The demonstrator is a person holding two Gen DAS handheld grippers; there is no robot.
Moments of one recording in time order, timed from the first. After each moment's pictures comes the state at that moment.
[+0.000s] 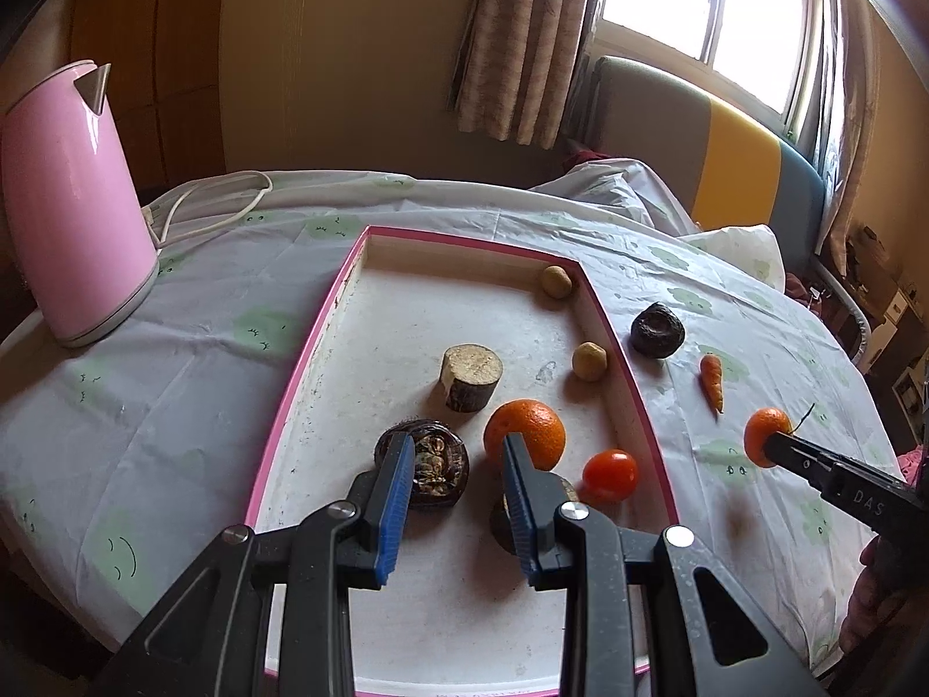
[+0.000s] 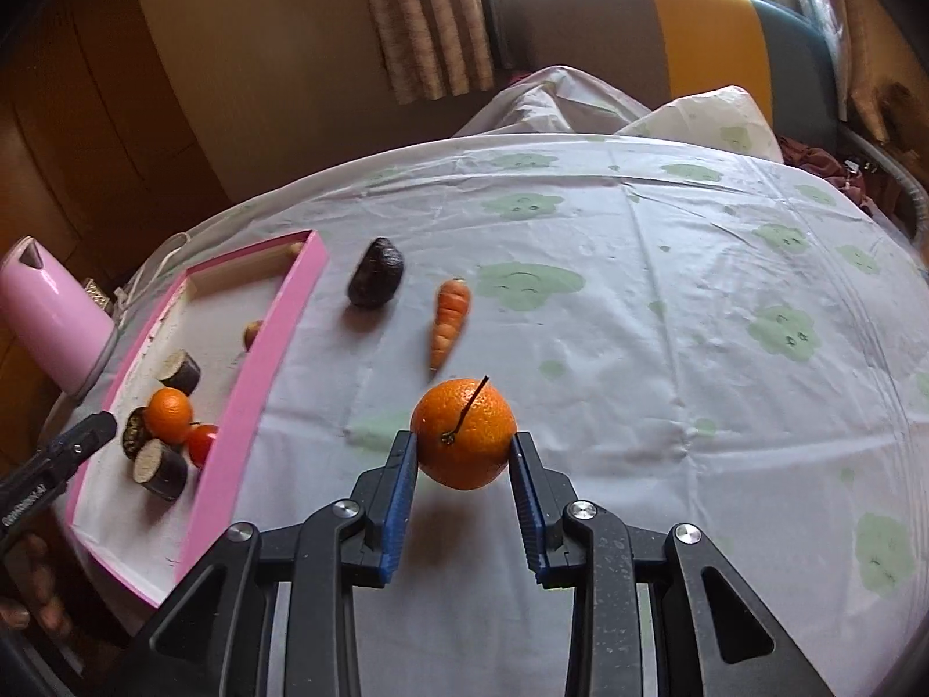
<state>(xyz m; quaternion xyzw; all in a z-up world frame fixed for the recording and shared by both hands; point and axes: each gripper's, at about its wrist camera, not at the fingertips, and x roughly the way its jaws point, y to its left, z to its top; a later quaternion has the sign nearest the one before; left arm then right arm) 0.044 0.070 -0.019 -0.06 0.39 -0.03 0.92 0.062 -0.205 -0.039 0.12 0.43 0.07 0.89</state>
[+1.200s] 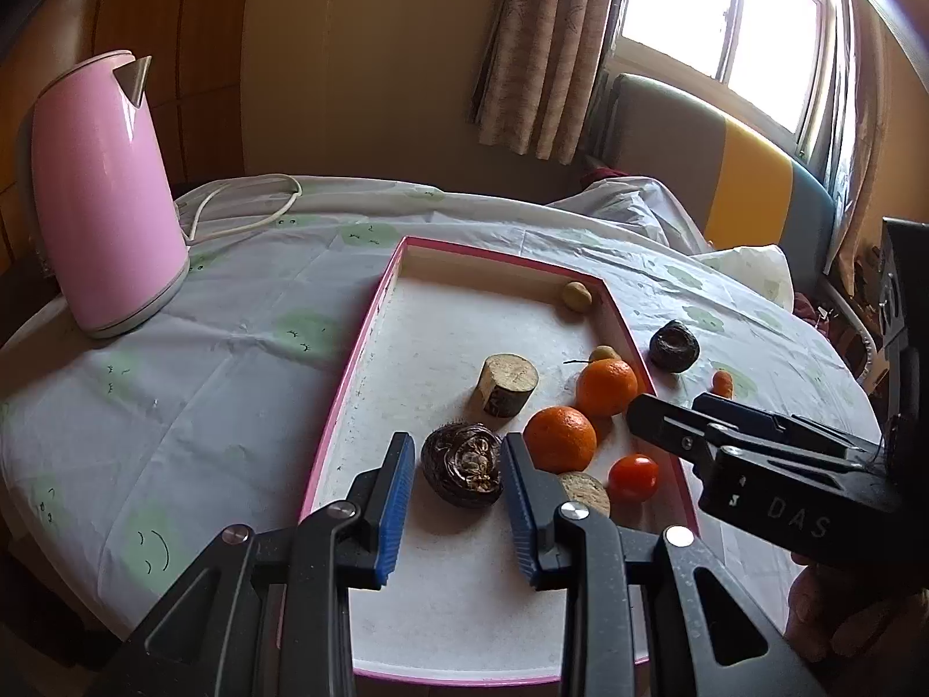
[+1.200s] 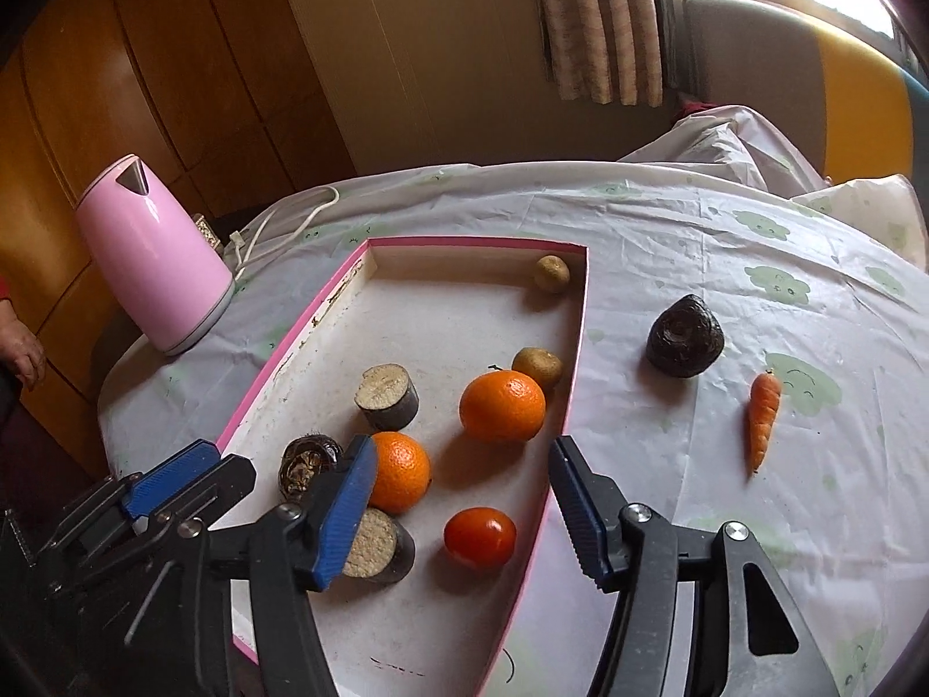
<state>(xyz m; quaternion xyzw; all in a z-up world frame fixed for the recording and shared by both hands) 0.034 0.086 -0.013 -0.07 0.38 -0.01 0.92 0.093 -0.077 -0.015 0.06 0.42 0.18 0.89</state>
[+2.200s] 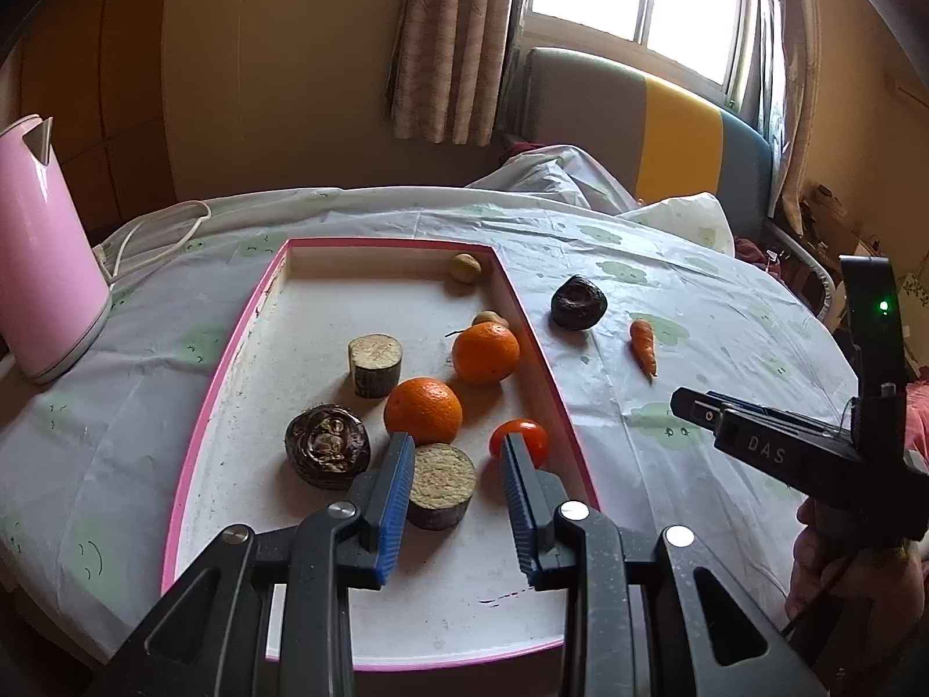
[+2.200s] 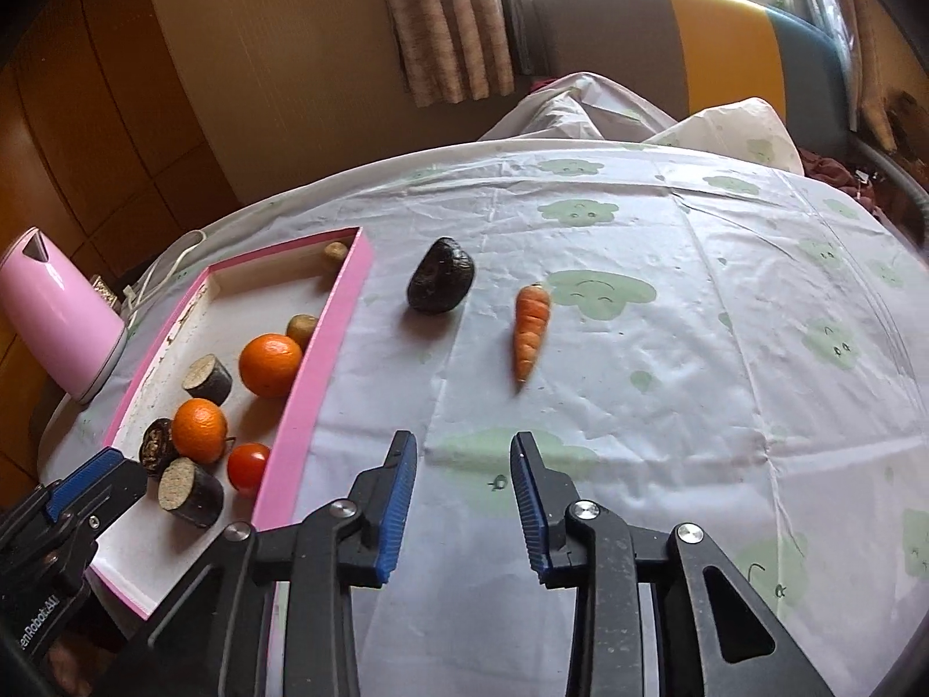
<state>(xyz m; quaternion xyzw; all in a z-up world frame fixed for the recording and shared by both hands) 0.025 0.026 -0.017 -0.02 0.38 -0.09 0.92 0.069 -0.186 -0.048 0.12 0.42 0.04 0.90</state>
